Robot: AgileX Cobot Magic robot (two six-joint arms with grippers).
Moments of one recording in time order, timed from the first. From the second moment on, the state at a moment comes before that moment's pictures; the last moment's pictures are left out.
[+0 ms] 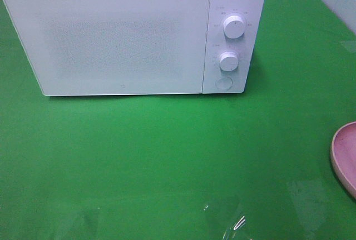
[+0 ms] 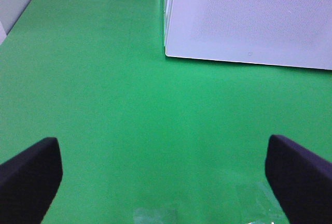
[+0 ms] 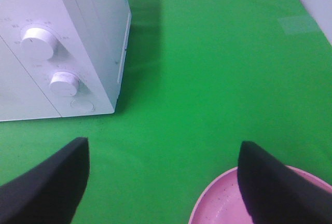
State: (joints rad) left arm 0.01 0.00 -0.52 -0.06 1.08 -0.03; right arm 0.07 0.78 -0.55 -0.05 0.31 0.18
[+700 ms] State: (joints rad) left arm 0.01 0.00 -0.52 -0.06 1.08 -0.03; right arm 0.07 1.11 -0.33 -0.04 -0.54 0.07
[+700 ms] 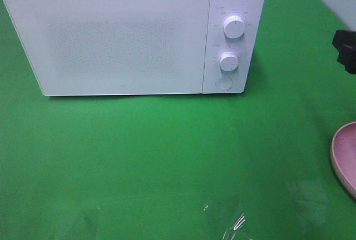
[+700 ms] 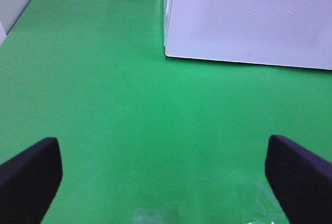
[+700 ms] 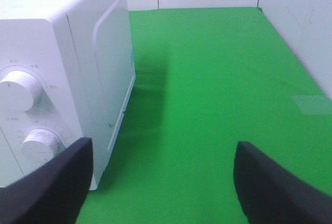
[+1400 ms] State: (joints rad) left arm 0.01 0.00 -0.52 -0.06 1.08 -0.03; right arm 0.49 1.50 -0.30 0.54 -1.06 -0.28
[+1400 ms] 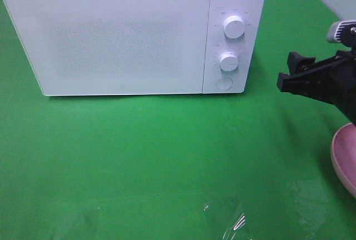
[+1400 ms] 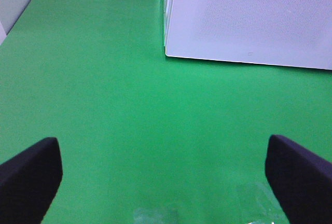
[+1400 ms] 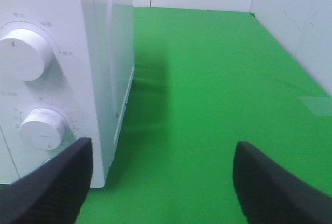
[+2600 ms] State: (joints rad) left arm 0.01 0.00 -0.52 -0.06 1.08 -0.03; right arm 0.74 1.79 -0.48 0.76 -1.13 -0.20
